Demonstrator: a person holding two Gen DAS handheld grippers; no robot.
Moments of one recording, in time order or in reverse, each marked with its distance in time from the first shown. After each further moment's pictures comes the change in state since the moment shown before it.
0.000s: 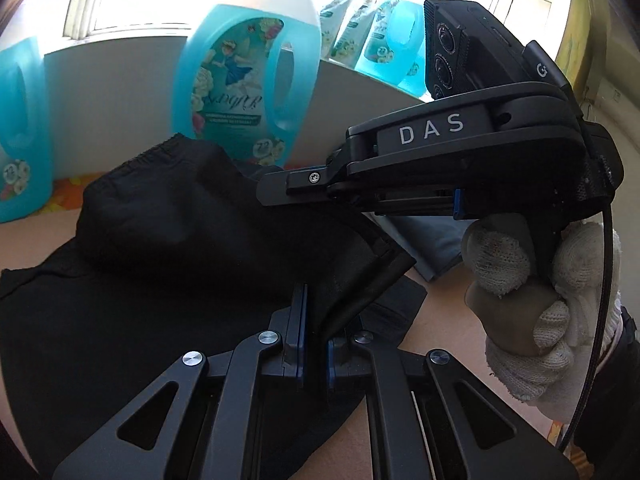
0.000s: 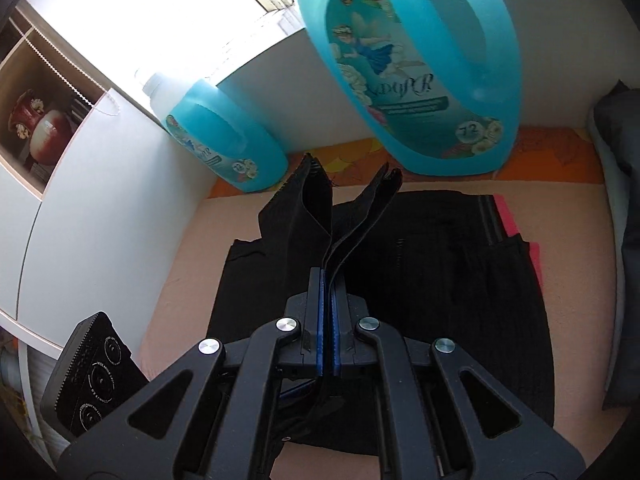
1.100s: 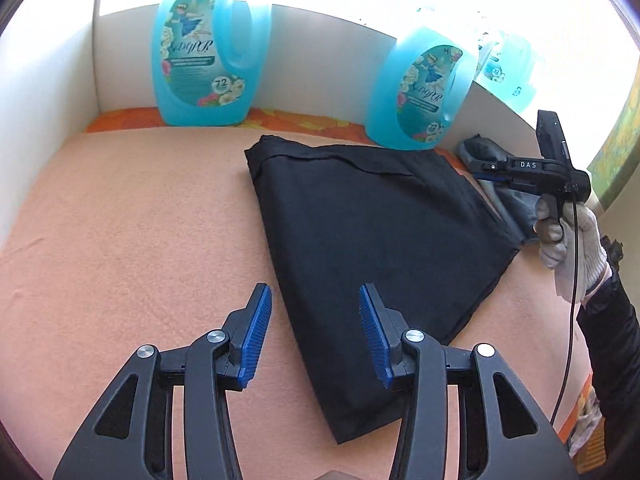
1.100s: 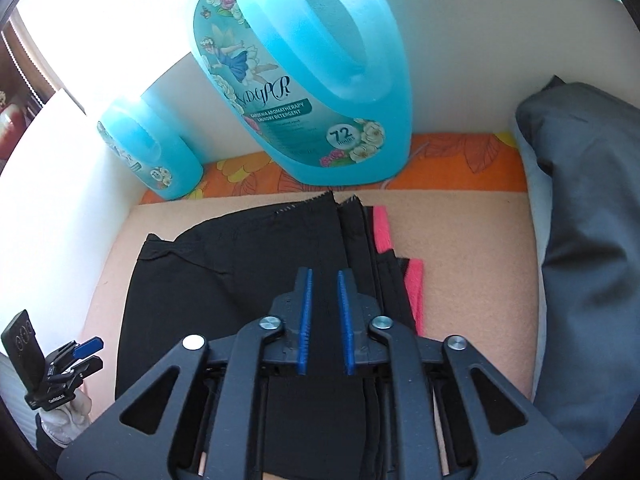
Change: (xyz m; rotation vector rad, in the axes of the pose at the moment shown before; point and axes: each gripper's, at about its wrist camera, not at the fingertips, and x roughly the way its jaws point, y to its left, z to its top) left arm -0.135 0.121 -0.087 -0.203 0.036 0.269; right arm 0.009 -0.027 0.019 -0.101 -0.069 -0.207
